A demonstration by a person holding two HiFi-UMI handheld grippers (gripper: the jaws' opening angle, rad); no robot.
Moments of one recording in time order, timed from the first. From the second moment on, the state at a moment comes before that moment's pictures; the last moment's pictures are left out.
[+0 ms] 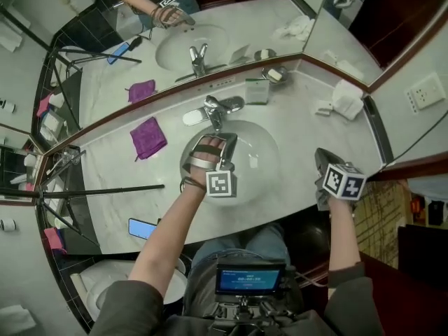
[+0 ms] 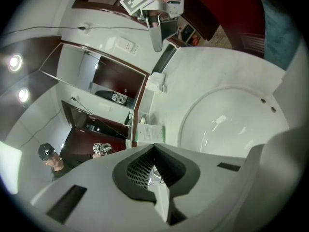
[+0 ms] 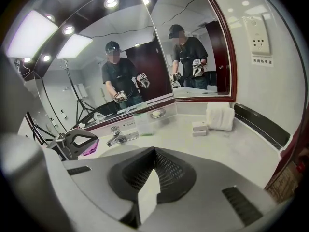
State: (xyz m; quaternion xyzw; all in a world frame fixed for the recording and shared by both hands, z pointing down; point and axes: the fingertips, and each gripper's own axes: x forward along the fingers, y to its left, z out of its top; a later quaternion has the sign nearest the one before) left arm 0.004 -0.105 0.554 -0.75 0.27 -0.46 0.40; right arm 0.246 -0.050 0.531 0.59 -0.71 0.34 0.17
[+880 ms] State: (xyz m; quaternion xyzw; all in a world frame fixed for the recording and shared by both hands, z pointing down) left arm 0.017 -0.034 0.515 -0.77 0.25 -0.46 0.38; right arm 0.247 -0.015 0.530 0.57 -0.73 0.34 0.18
